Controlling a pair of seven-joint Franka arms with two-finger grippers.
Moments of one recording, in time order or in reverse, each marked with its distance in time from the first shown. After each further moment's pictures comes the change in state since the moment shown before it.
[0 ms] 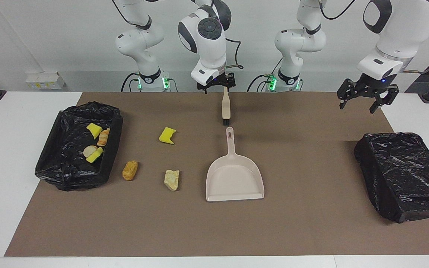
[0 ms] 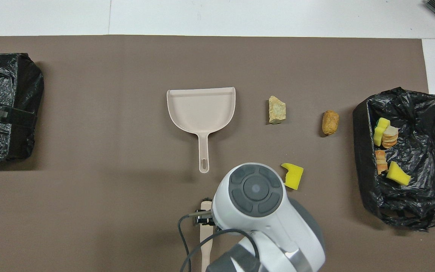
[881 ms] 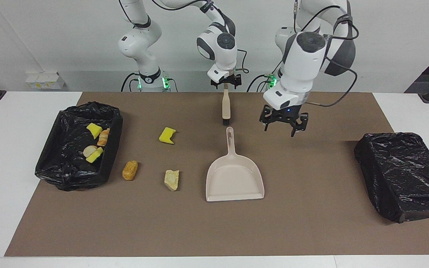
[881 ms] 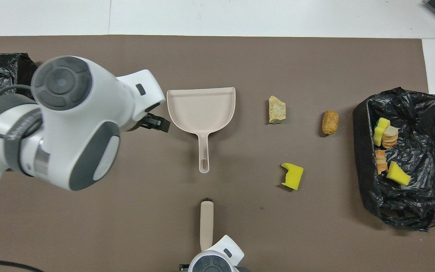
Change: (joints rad) left arm -0.391 0.193 -0.018 -0.084 -0.007 0.287 -0.353; right arm 0.276 -0.007 0.004 -0.370 0.088 0.377 0.257
